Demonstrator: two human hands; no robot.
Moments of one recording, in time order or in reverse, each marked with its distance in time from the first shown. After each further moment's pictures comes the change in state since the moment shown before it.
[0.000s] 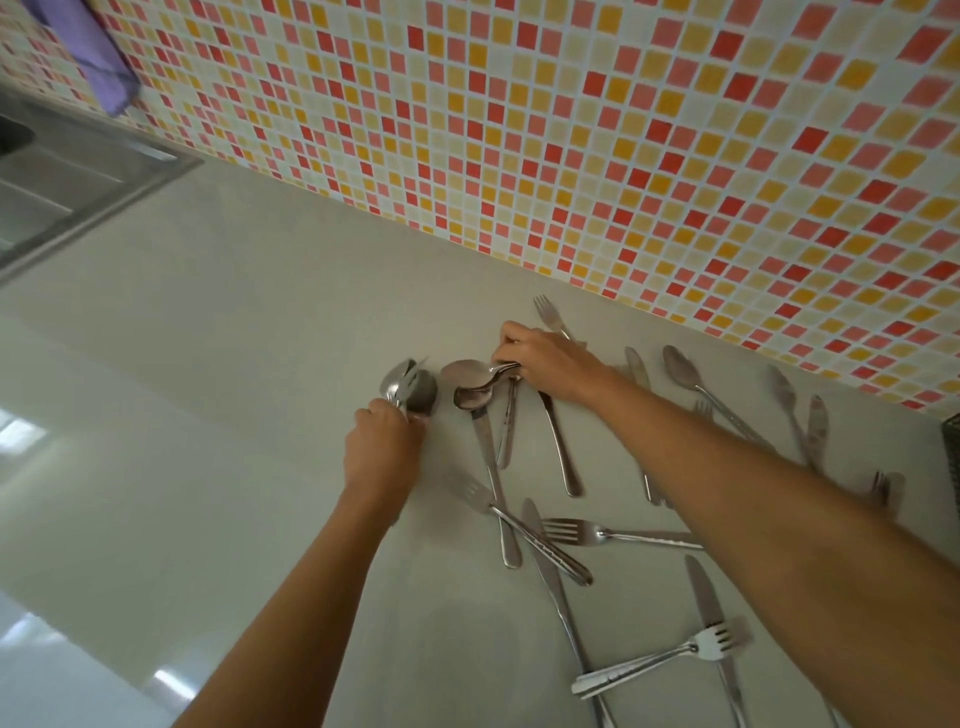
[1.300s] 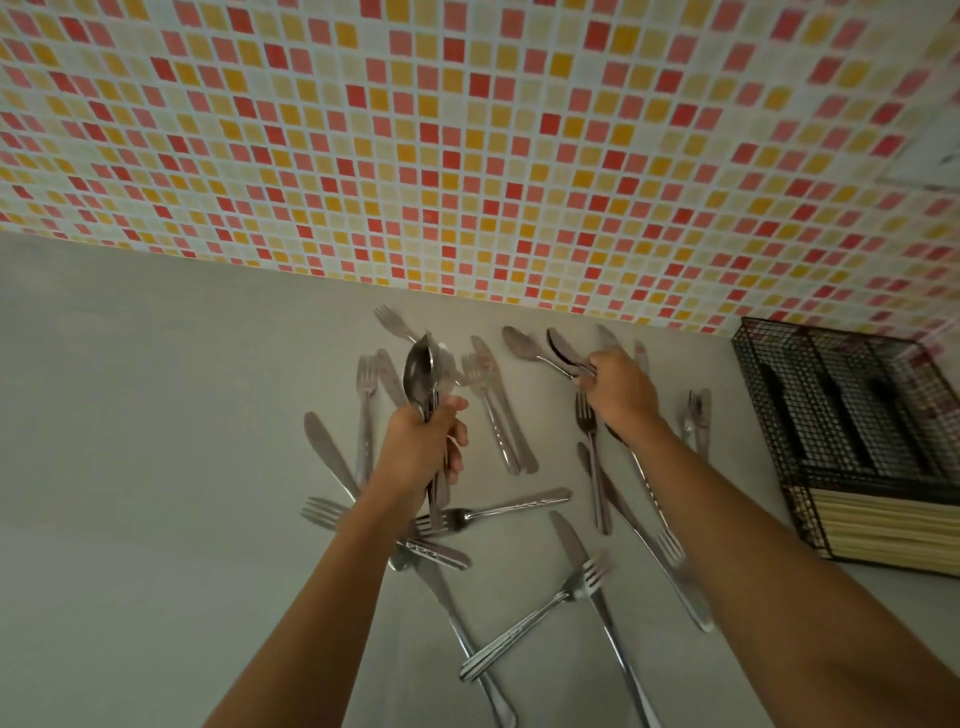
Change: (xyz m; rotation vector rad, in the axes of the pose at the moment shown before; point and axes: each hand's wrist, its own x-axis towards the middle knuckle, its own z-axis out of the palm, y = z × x) left_hand -0.065 0.131 0.053 -0.960 -0.569 0.141; right_hand -0.213 0.092 0.003 0.165 0.324 1.042
